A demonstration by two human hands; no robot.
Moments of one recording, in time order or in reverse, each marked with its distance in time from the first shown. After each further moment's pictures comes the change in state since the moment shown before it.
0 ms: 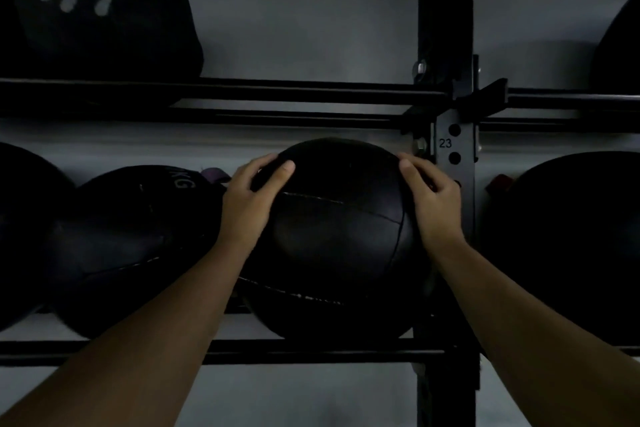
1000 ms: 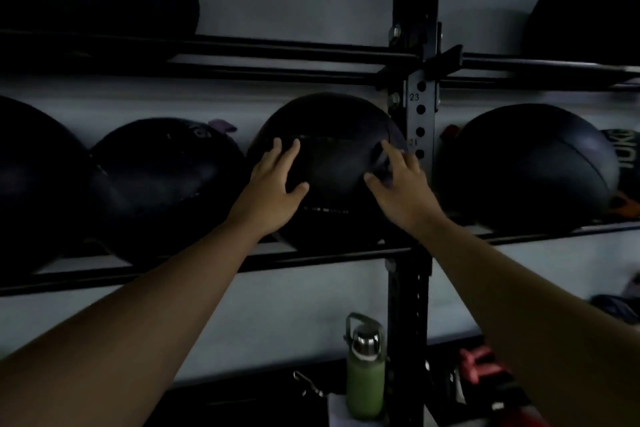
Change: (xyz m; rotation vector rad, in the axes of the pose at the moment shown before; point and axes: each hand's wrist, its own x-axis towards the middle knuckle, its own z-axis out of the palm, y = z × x) left_hand -0.088 0.029 -0.058 0.583 -0.517 0.059; right_hand -0.138 -0.087 0.007 -0.790 -0.266 0.195
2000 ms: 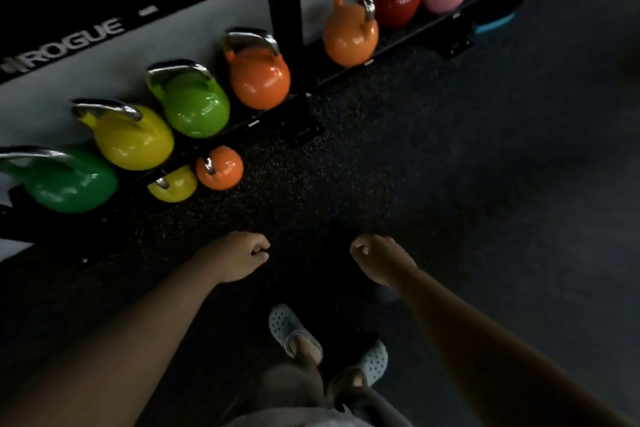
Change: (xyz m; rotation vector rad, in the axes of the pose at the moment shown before) left_hand -0.657 -0.055 0.173 0.110 -1.559 -0.357; right_hand -0.758 0.168 0.080 -0.146 -0.950 1.115
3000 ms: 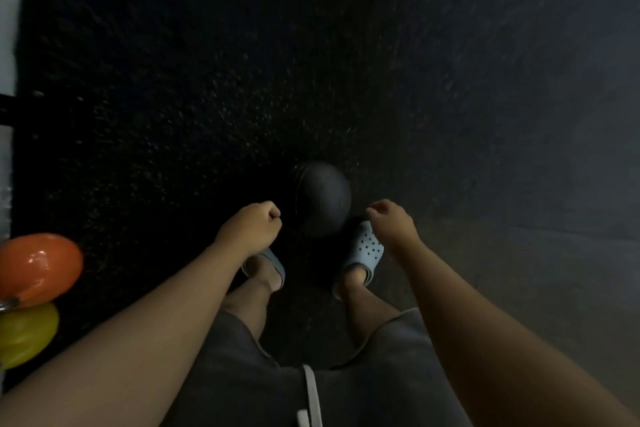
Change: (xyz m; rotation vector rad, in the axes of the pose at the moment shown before) left_hand 0.351 0.197 0.232 0.477 -0.439 0.135; right_hand 0.133 0.313 0.153 1.074 0.217 0.857
